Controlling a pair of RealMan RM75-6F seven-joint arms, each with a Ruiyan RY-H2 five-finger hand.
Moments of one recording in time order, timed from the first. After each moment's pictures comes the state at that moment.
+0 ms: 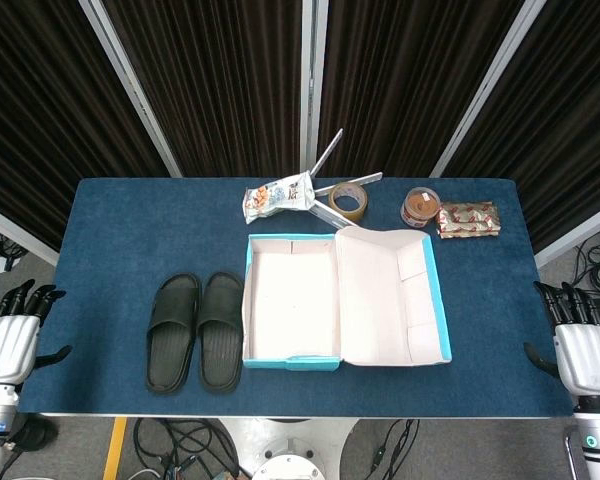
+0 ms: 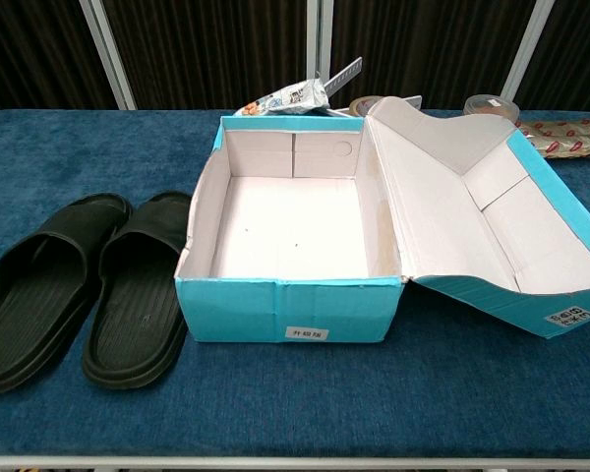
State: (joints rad) left arm -0.12 -1.15 -0.06 -1.63 1.42 1.42 0.17; right arm 0.09 -1.11 0.08 -1.60 -1.48 1.47 -0.09
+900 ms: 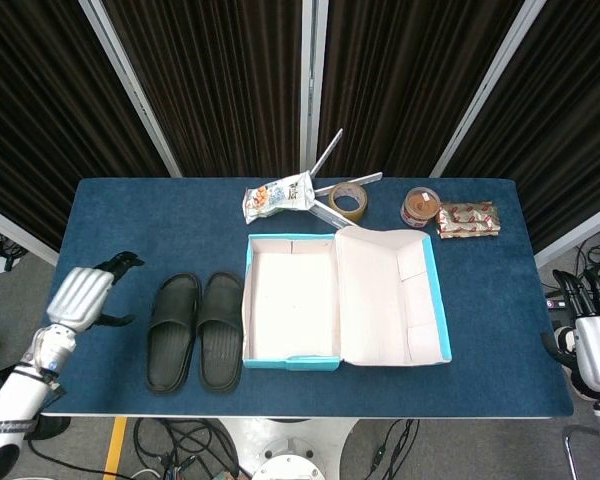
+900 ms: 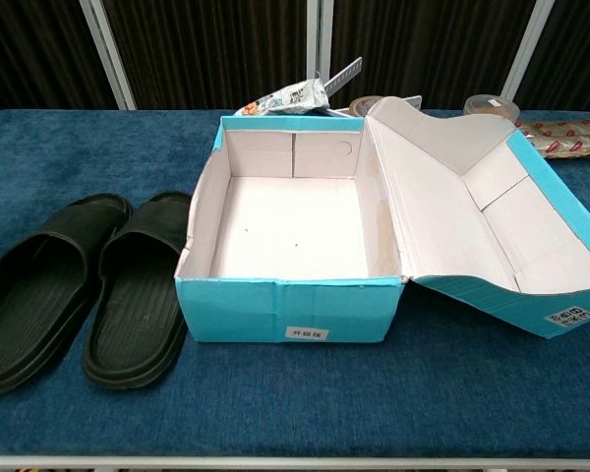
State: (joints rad) left arm -0.43 -1.09 -0.16 -1.72 1.36 1.02 0.06; right arm 0.09 -1.03 0.11 -1.63 -1.50 1.52 -0.08
